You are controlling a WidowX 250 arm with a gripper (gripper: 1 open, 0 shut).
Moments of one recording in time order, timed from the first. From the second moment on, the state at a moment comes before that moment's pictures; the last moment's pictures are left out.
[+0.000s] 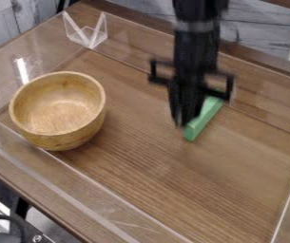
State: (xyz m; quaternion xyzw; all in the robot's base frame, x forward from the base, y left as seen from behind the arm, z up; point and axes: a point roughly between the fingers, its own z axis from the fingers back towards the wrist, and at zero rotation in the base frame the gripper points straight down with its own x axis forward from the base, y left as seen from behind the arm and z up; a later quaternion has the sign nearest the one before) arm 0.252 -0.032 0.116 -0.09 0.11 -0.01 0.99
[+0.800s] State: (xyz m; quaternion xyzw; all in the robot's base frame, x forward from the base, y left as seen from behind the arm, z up) arm 0.304 -0.021 0.152 -0.09 0.02 0.00 1.00
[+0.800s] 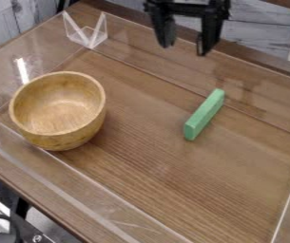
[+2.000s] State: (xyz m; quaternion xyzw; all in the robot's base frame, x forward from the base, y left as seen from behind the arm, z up) arm 0.322 -0.036 0.062 -0.08 -0.03 -0.02 1.00
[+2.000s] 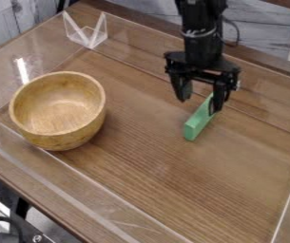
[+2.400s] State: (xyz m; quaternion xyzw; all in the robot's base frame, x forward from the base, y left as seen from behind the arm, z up) arm 0.327 -0.038 0.042 -0.08 -0.03 -0.01 1.00
